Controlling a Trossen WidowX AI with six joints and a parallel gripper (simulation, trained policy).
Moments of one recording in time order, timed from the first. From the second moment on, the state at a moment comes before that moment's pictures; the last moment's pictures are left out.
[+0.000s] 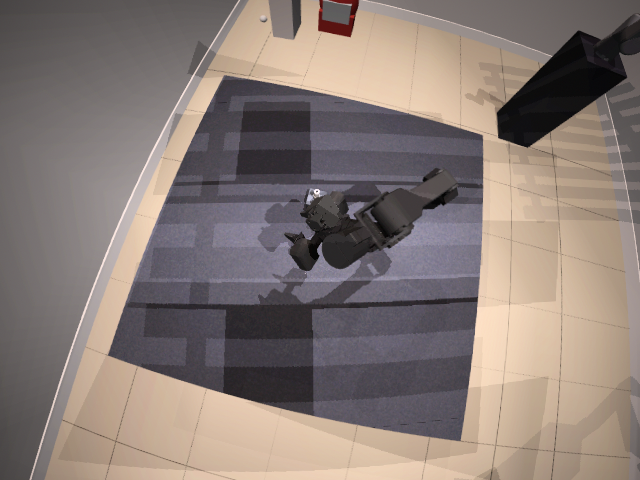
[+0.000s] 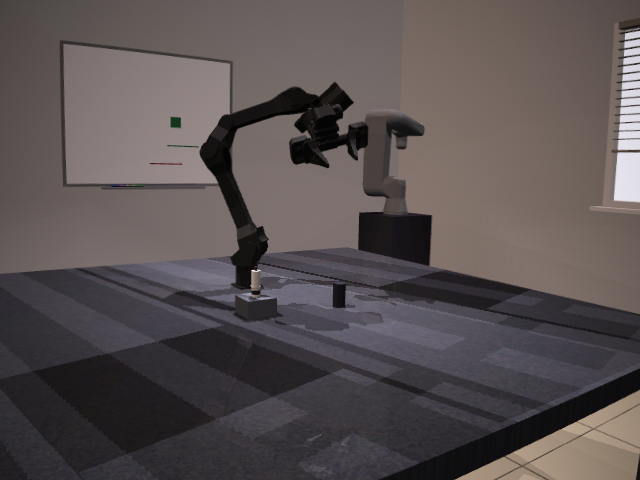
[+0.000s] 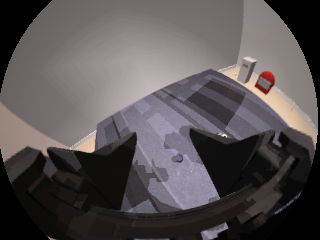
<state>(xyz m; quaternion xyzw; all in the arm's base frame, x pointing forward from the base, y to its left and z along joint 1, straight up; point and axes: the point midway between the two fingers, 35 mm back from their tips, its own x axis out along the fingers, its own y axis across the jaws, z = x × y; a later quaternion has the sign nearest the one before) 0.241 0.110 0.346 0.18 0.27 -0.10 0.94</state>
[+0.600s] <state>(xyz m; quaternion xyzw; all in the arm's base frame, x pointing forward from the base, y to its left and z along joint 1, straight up) 0.257 0.127 0.302 0.18 0.36 -0.13 0.91</state>
